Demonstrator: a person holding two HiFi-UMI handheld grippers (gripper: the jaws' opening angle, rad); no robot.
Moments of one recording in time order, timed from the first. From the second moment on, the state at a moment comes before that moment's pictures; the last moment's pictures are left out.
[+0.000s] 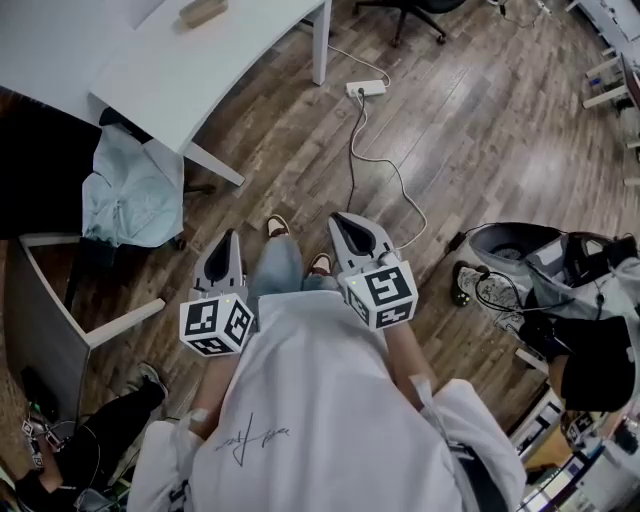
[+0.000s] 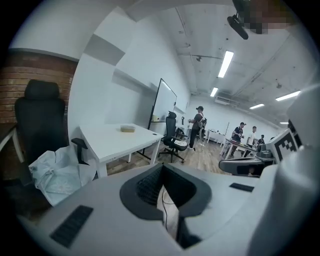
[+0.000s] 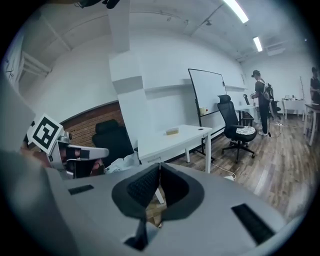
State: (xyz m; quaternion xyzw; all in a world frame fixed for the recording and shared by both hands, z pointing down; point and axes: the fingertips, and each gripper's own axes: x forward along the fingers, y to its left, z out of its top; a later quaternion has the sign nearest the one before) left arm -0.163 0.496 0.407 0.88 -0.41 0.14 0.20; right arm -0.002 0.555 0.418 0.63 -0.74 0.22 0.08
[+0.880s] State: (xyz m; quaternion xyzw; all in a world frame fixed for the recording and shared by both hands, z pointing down) left arm -0.120 0.362 0.432 0.88 -0.38 0.13 0.25; right arm 0.016 0.435 0.447 0.60 -0.74 0.27 0.14
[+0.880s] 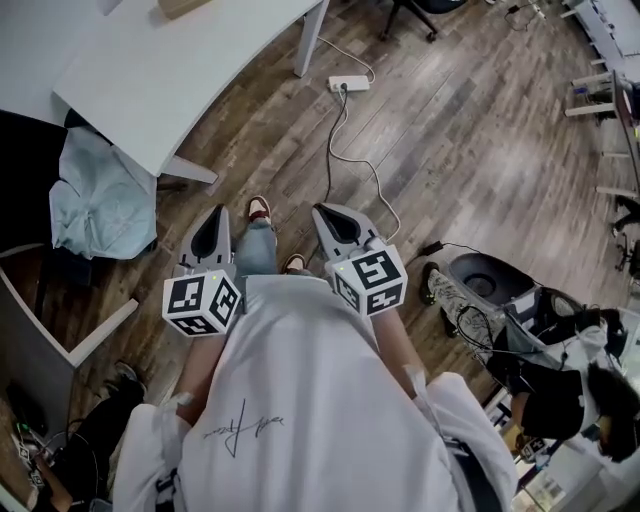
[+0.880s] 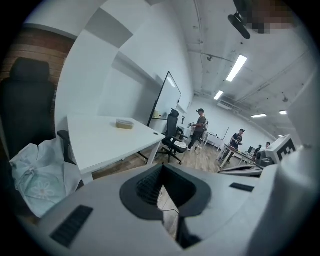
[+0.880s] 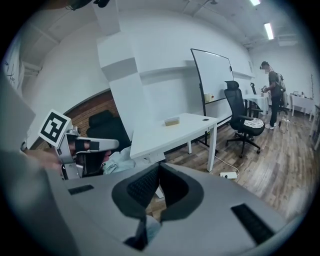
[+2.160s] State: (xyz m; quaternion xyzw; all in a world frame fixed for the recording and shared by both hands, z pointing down) left arm -0.124 0.140 0.407 0.88 -0.38 0.09 0.26; right arm -0.002 0.212 0.430 0.55 -0.77 0.27 0.16
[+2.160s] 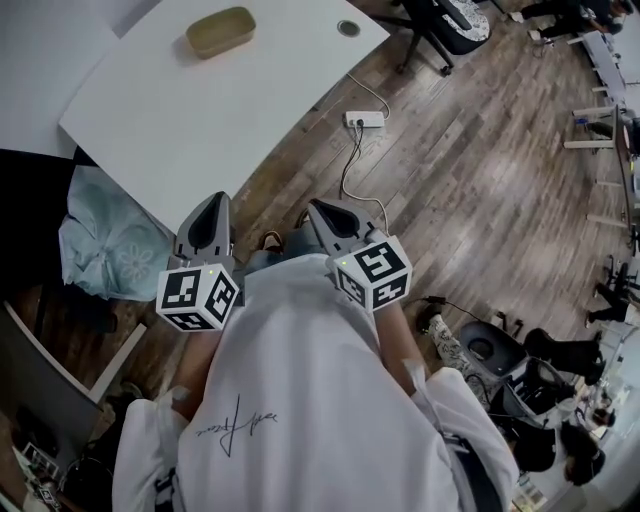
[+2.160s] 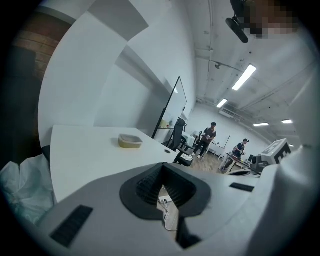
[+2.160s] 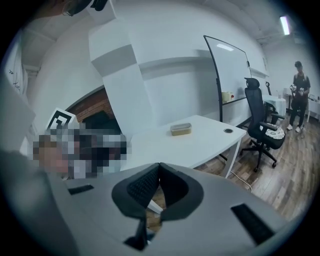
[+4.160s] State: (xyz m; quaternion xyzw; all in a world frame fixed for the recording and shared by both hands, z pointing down) left arm -0.060 -0.060 0.410 0.77 -0.59 0.08 0.24; right arm 0.065 -0.109 0.454 0.32 -0.88 0.31 0.14
